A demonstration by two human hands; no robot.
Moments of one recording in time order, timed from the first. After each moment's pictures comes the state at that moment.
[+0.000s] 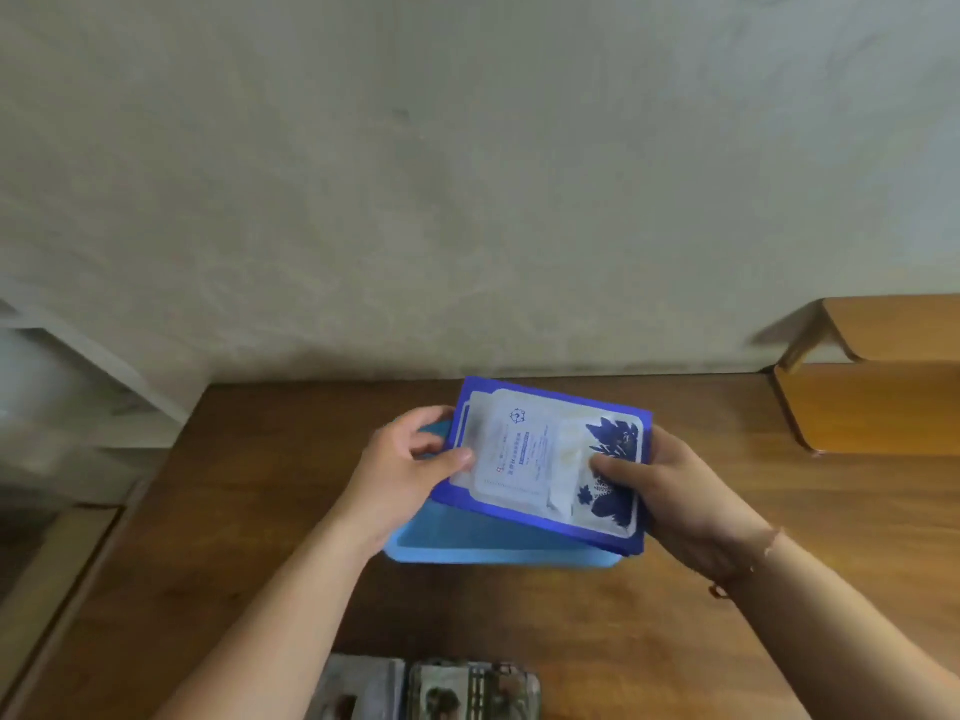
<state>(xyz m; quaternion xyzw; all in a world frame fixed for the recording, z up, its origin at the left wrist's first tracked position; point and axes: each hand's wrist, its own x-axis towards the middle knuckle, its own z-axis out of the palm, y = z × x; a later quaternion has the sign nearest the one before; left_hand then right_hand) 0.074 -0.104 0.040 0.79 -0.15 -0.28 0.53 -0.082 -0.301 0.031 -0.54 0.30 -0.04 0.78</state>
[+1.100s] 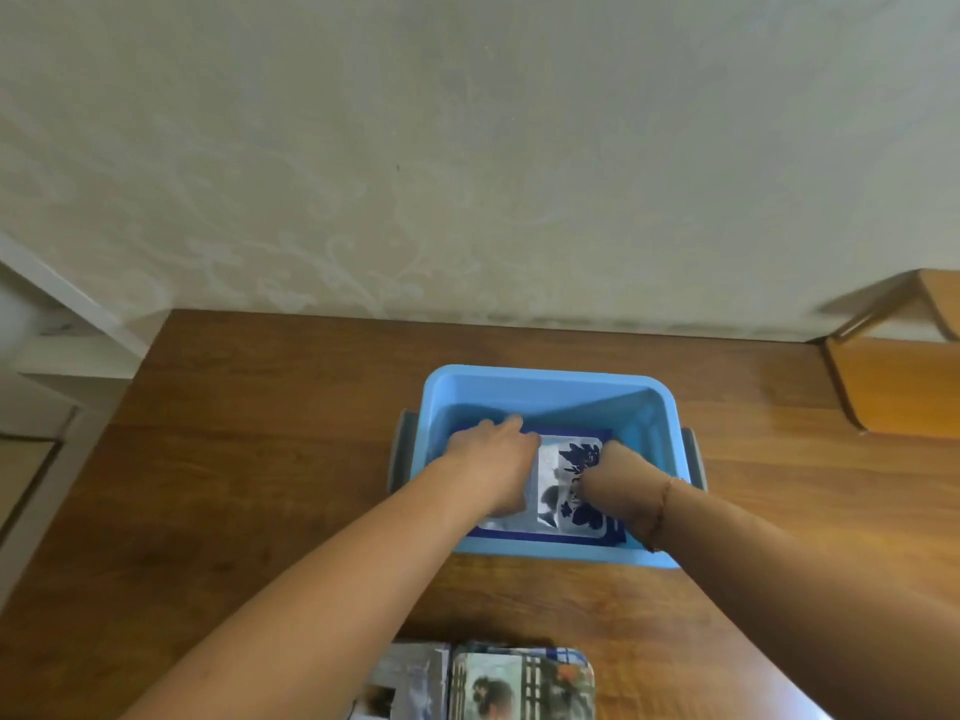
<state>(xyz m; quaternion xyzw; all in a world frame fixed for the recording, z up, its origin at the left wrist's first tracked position) 0.108 -0.135 -0.040 0.83 -0.48 -0.28 -0.08 0.009 -0.249 -0.058 -0.71 0.49 0.22 0.45</state>
